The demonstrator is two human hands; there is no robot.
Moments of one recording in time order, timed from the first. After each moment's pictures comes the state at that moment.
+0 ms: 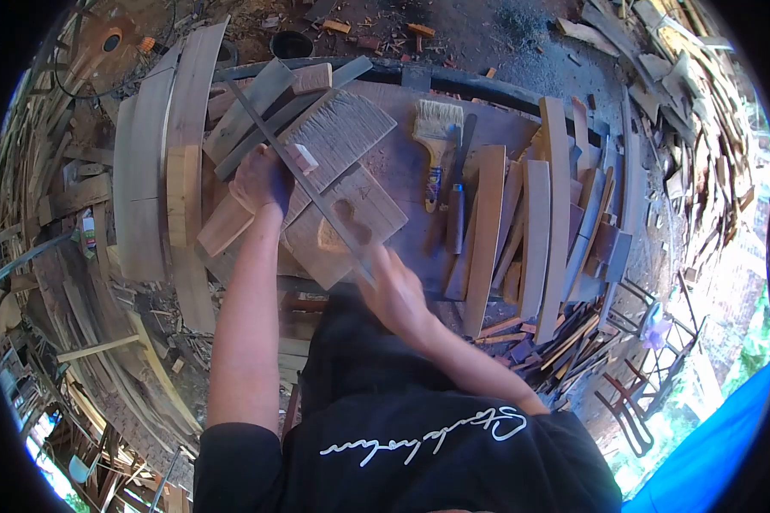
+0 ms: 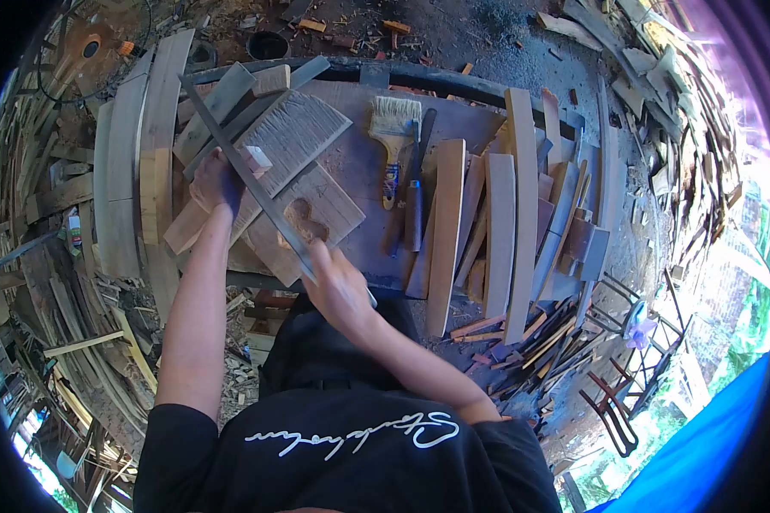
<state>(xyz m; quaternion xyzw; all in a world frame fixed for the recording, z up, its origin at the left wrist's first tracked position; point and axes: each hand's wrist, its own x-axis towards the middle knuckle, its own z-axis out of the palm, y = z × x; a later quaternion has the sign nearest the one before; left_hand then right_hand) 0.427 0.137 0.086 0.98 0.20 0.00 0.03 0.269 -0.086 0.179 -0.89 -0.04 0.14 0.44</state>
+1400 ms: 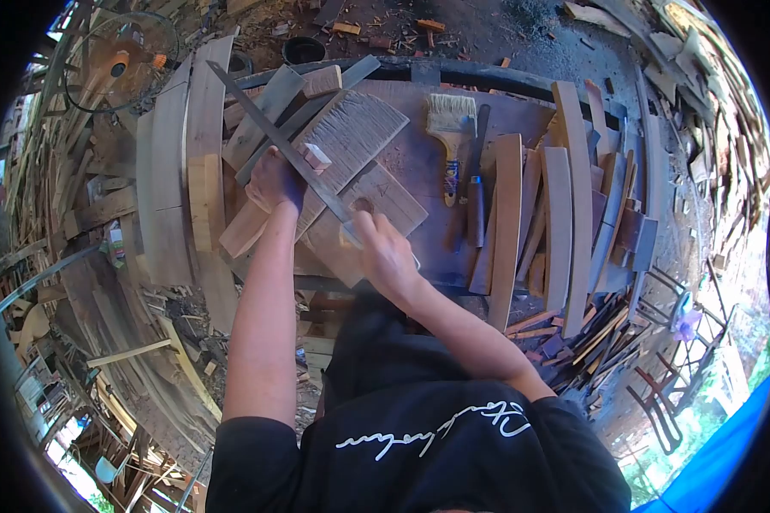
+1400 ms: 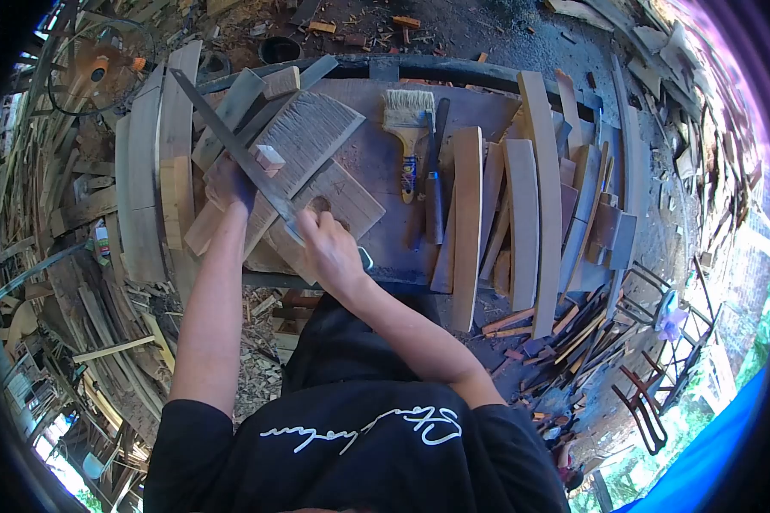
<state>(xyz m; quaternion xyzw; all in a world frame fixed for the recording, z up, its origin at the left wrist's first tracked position) 0.434 0.126 0.114 0.96 0.27 -0.01 0.08 0.303 -0.054 0.146 -0.91 -0.09 0.04 0.41</state>
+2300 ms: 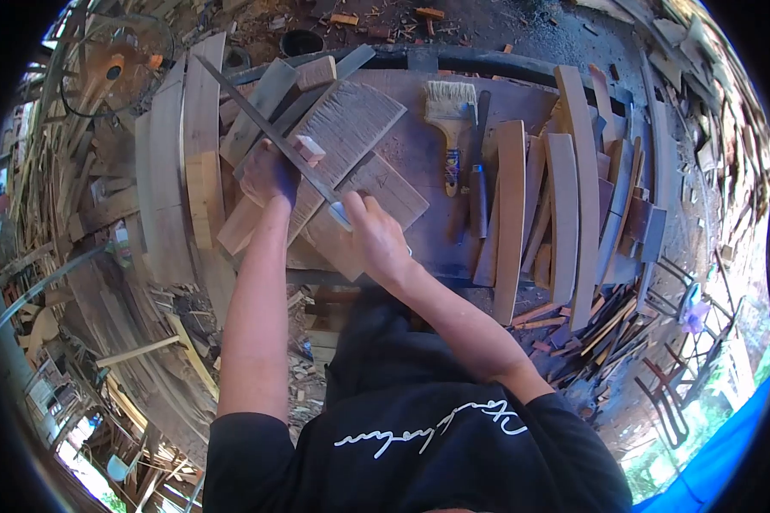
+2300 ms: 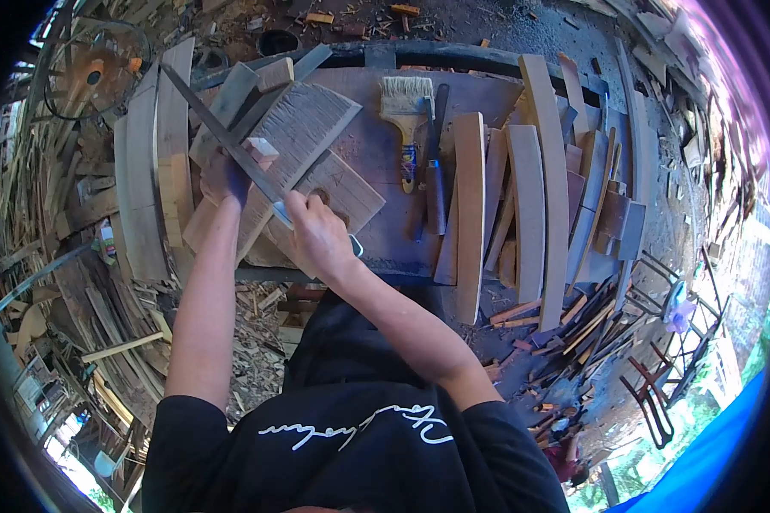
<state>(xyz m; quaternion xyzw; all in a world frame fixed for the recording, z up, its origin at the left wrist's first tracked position) 0.438 0.133 0.113 0.96 0.26 -0.02 0.06 0.315 -0.050 0.145 -0.88 -0.05 0.09 0.47</state>
